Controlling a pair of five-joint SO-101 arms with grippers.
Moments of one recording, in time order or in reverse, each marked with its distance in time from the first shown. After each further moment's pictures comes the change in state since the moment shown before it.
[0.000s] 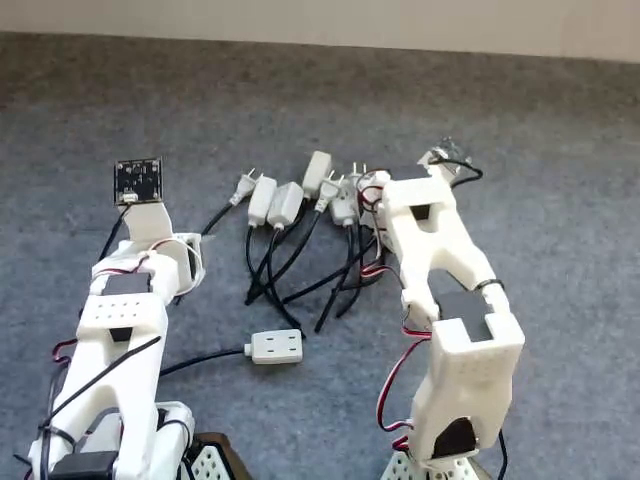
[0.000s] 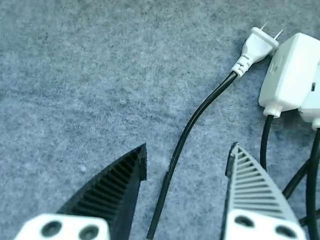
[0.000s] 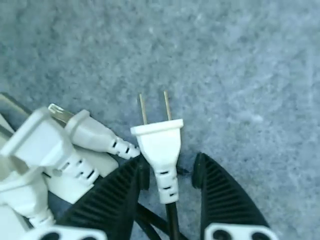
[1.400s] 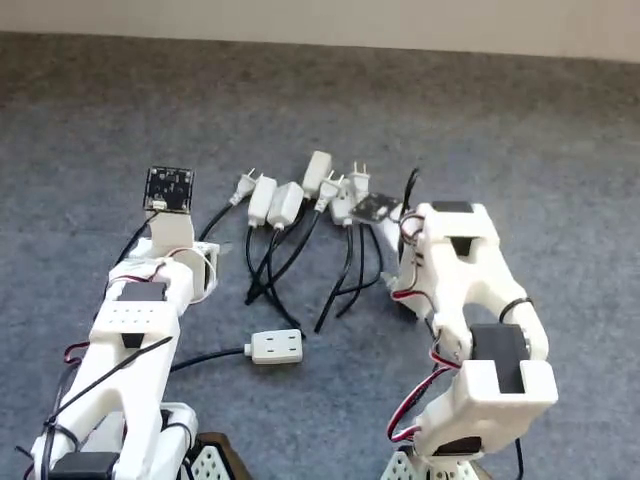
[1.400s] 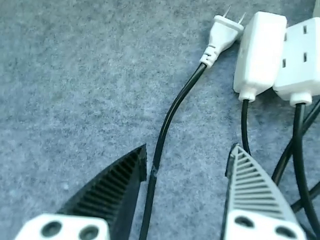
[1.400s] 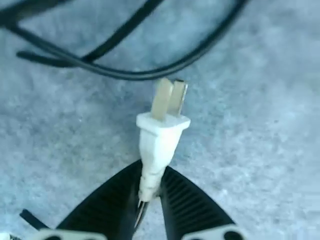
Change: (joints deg) left arm 4.0 0.0 4.0 -5.7 -6.5; right arm 8.4 -14.7 23.9 11.3 104.7
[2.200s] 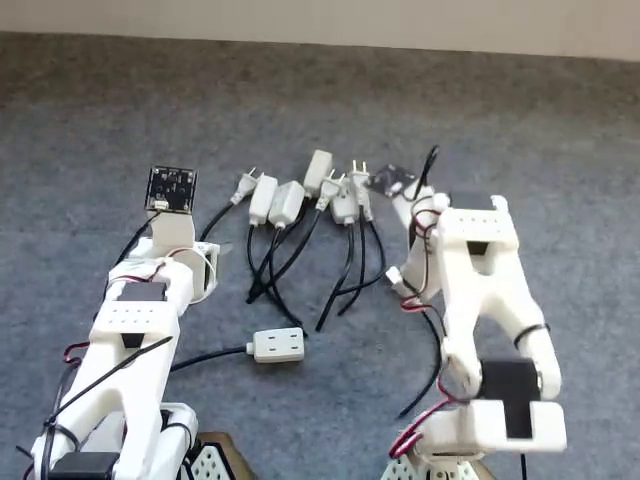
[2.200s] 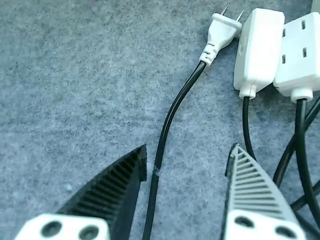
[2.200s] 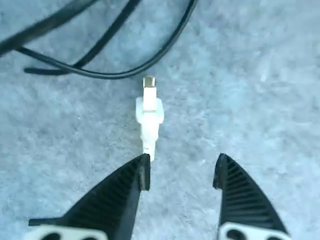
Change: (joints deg) left arm 0.2 0.0 0.0 -0.2 -1.1; right arm 1.6 -11.3 -3.1 3.0 -5.8
